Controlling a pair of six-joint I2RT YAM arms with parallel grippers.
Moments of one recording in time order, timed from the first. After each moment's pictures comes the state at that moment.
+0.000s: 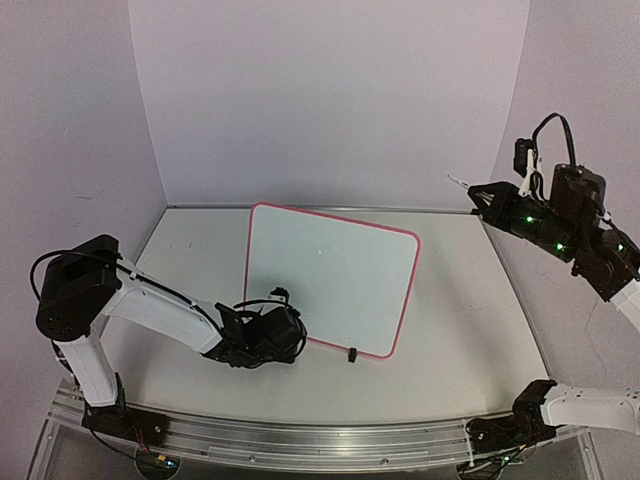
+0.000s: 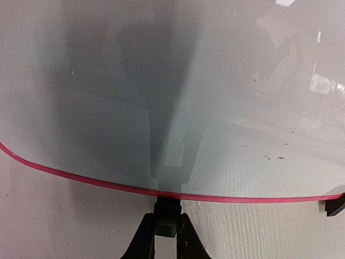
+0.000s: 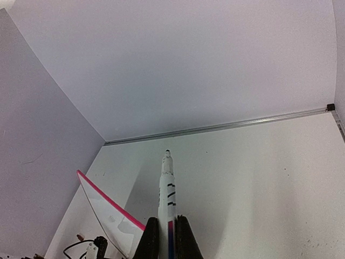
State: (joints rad) left arm -1.19 1.79 0.88 -0.11 -0.52 -0.87; right arm 0.59 0.88 1.11 -0.42 0.16 0.50
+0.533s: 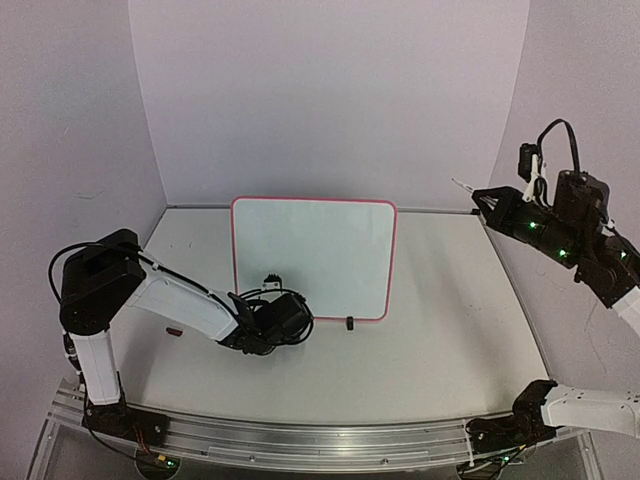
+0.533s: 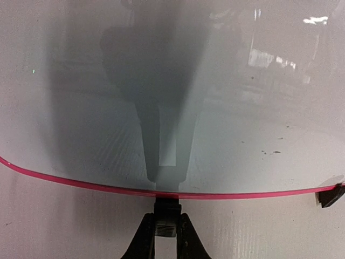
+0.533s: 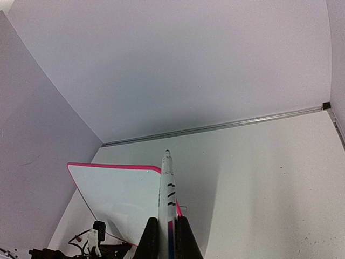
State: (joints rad) left arm -1.11 1.90 0.98 -0.09 -0.61 -0.99; right arm 0.59 0.85 1.08 -0.42 0.18 0.50
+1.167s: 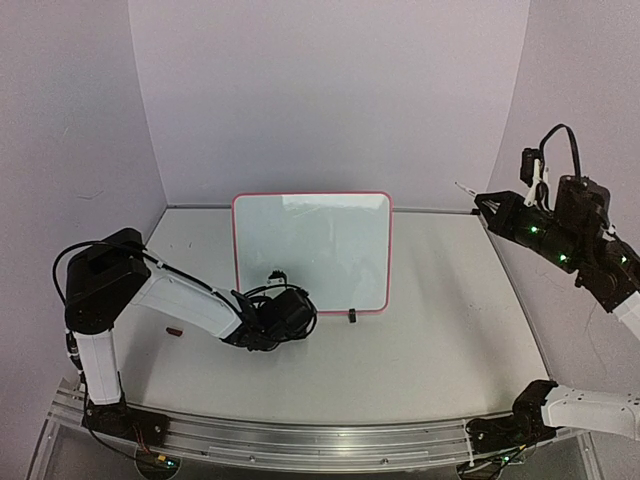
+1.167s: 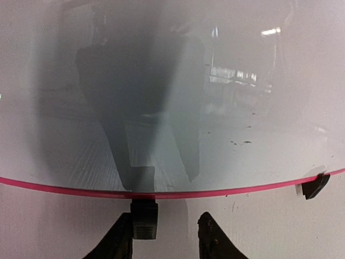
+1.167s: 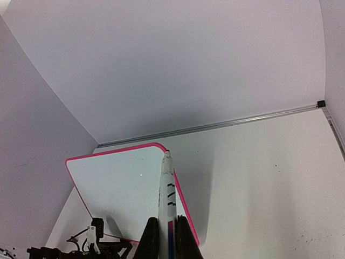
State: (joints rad) left arm -1.11 1.92 1.01 -0.02 -0.57 -1.00; right arm 0.59 0.82 1.05 -0.43 0.20 0.50
